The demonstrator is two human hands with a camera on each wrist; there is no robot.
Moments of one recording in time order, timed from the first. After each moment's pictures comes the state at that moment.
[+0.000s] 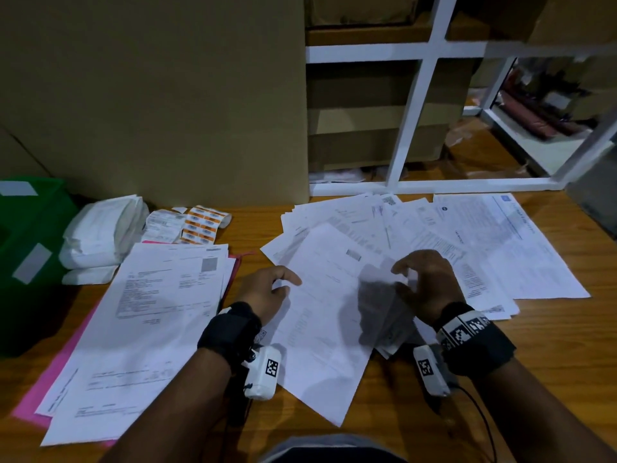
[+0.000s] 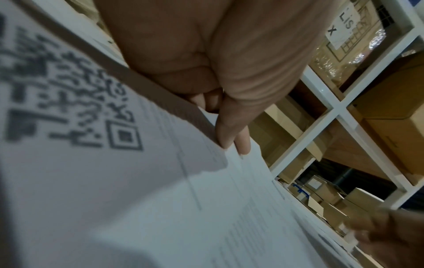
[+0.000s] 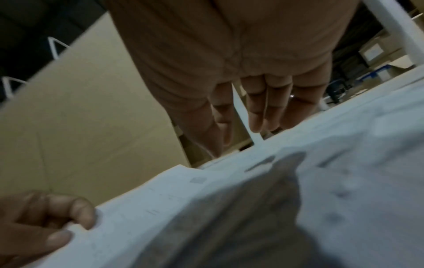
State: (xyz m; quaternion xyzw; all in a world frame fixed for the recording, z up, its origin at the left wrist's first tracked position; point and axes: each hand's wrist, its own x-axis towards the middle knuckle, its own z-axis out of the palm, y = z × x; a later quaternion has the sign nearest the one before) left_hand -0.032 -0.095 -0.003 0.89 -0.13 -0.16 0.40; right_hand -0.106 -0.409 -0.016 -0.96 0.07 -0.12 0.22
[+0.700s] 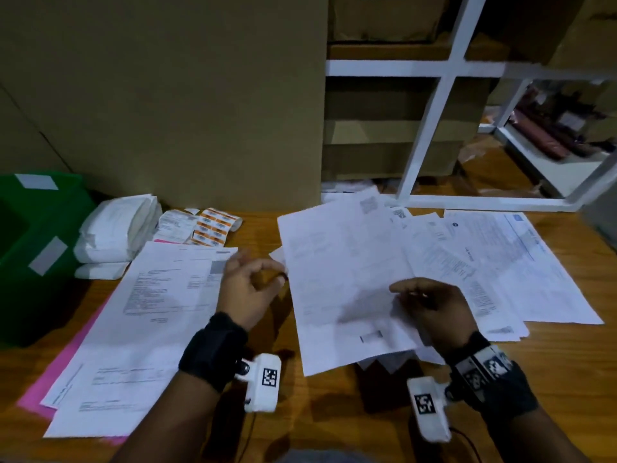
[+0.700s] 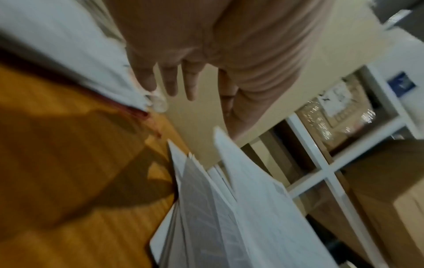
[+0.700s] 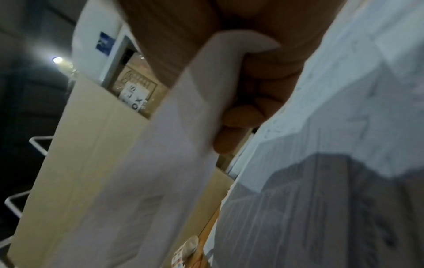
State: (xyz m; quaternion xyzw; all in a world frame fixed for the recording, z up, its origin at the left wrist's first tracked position) left_hand -0.036 -0.070 0.012 0.87 -0.04 0.00 0.49; right_hand -0.134 -0.374 0.026 -0.84 0.12 -0.10 0.52
